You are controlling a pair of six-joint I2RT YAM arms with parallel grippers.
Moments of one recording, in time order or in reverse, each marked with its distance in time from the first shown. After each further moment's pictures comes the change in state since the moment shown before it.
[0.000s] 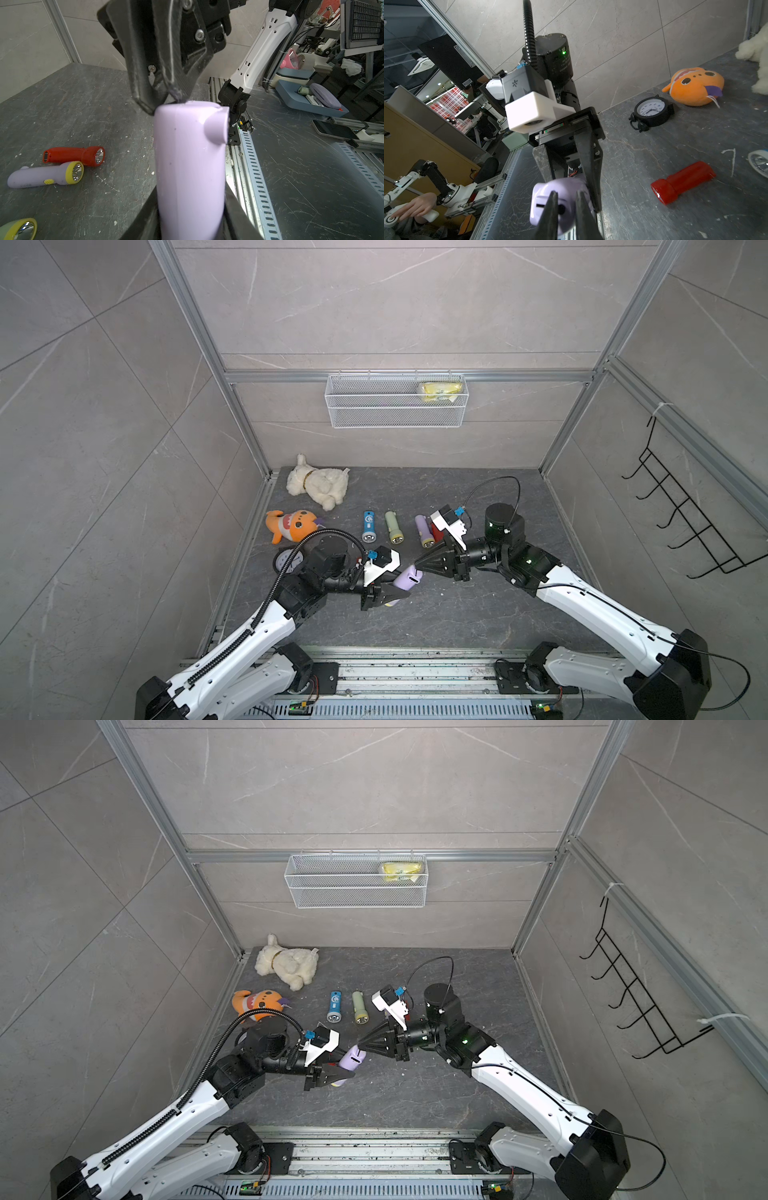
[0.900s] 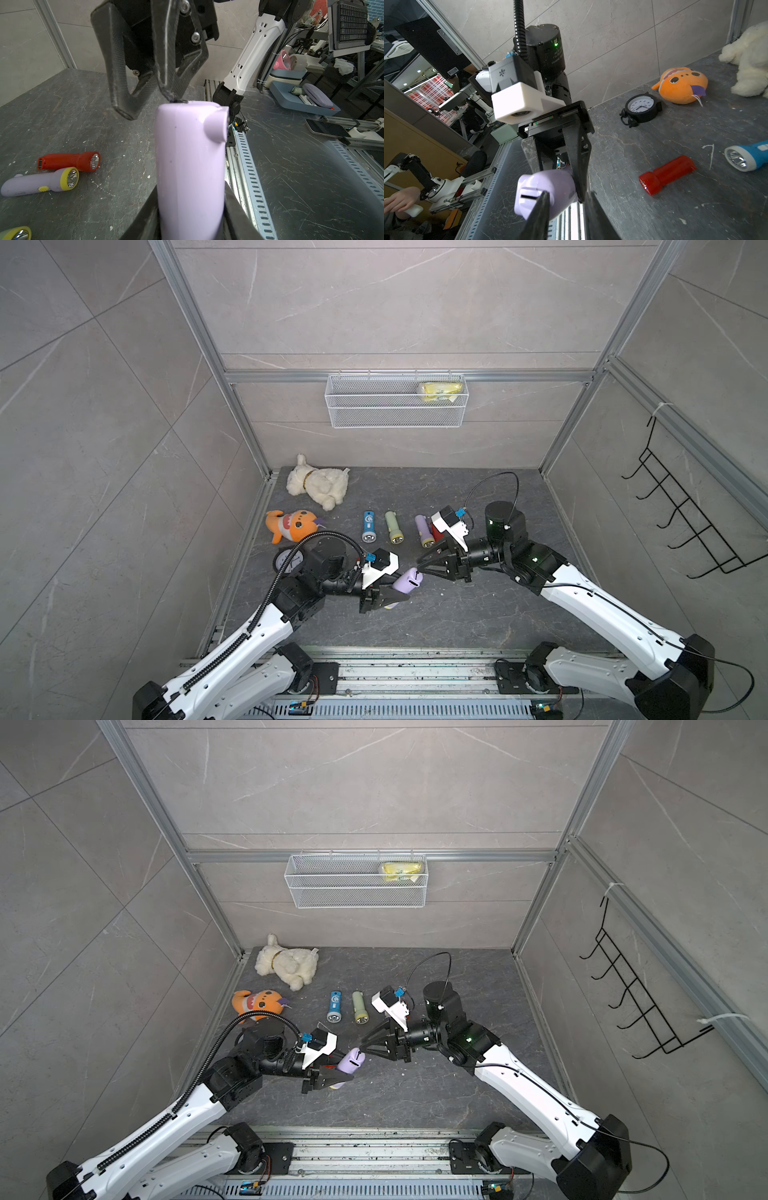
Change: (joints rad) left arm -0.001 -0.024 0.001 -0.004 0.019 0.001; right arm 0.003 -0.013 0.063 -0.189 0.040 -0.137
